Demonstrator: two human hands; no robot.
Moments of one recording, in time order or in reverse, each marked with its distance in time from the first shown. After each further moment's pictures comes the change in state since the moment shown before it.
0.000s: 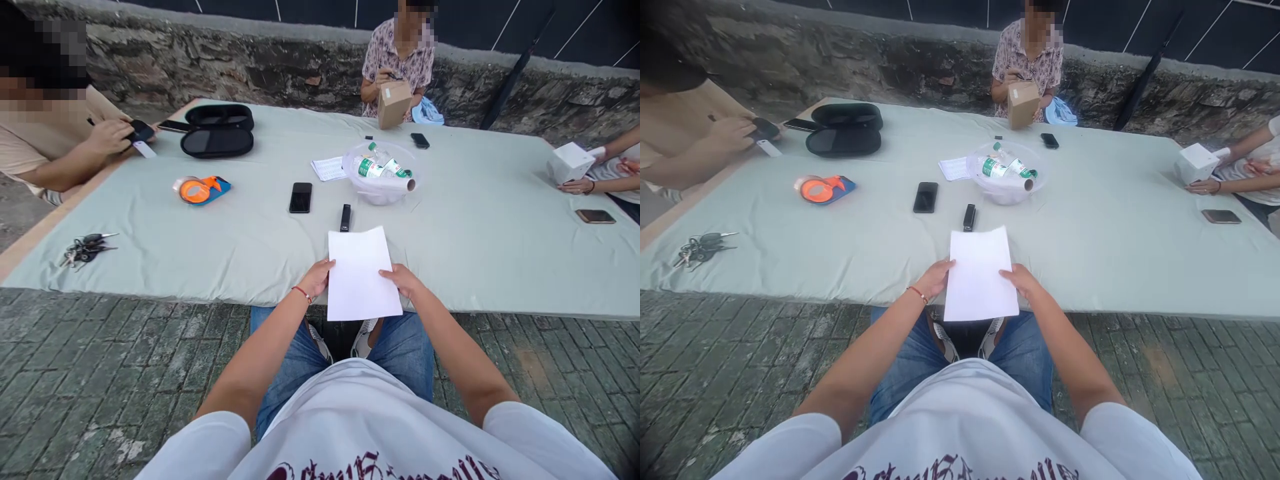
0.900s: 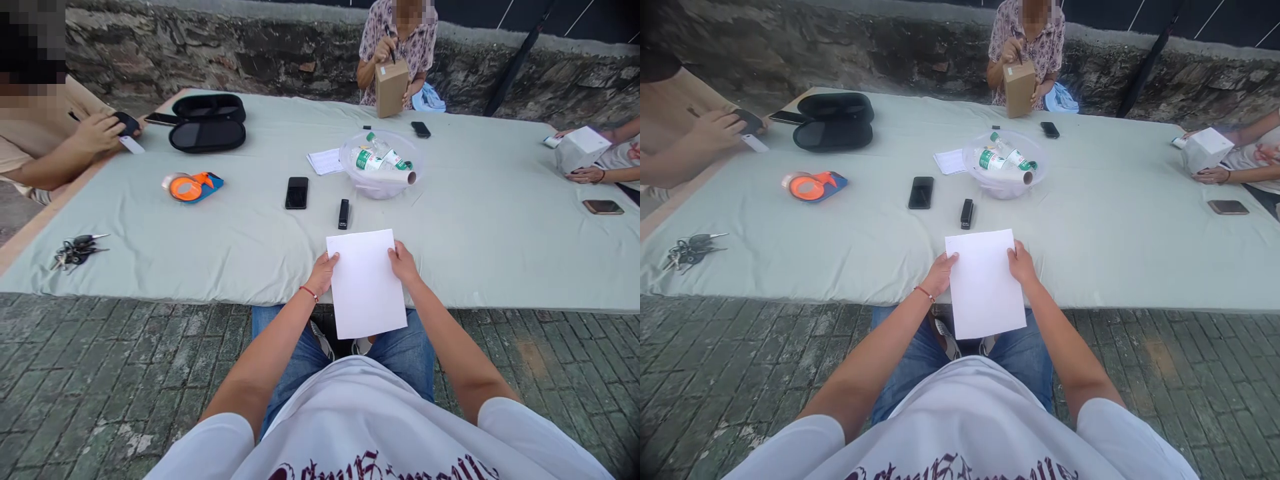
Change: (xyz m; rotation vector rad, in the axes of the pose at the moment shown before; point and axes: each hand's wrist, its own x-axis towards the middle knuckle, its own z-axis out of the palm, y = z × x) left_hand 0.009 -0.022 0.009 -0.025 -0.095 0.215; right_hand 0.025 -0.008 -0.004 -0.499 0.406 -0.430
